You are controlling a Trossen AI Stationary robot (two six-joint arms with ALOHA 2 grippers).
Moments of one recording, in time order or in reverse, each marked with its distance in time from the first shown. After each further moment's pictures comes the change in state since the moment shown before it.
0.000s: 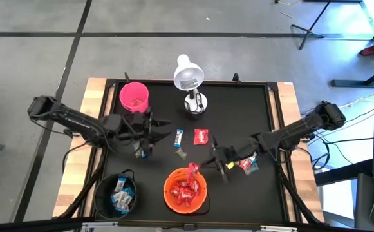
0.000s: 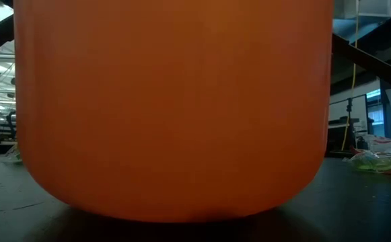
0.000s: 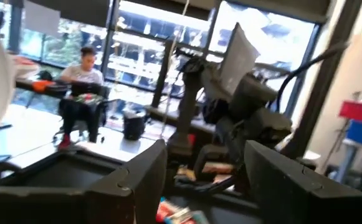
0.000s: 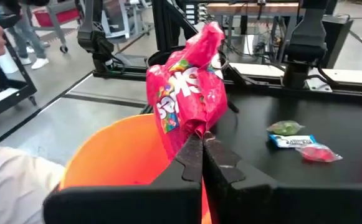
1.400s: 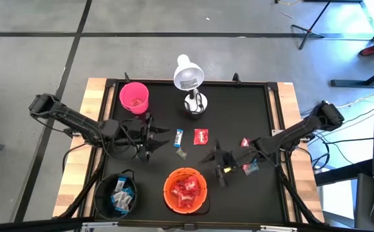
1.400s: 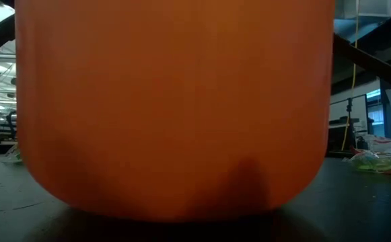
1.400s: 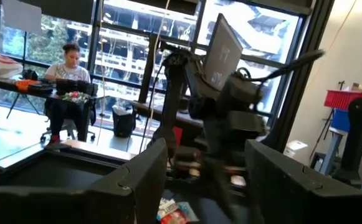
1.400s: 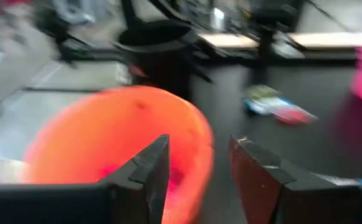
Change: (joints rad) left arm -0.094 0.004 0.000 -0.004 -0.042 0.033; right arm 0.063 0.028 0.000 -0.079 0.187 0.099
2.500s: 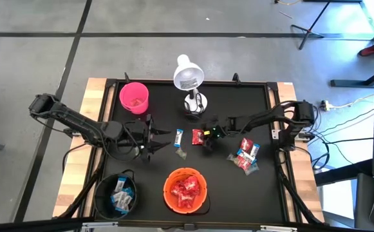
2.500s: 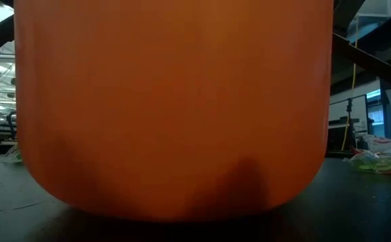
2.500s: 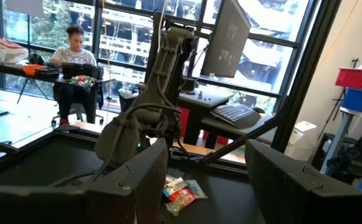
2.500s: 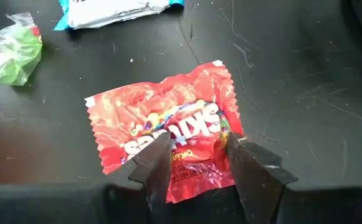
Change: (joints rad) left arm -0.005 0.000 0.000 -0.092 -0.018 -0.009; right arm -0.525 0.362 -0.083 -0.140 -0.203 0.066
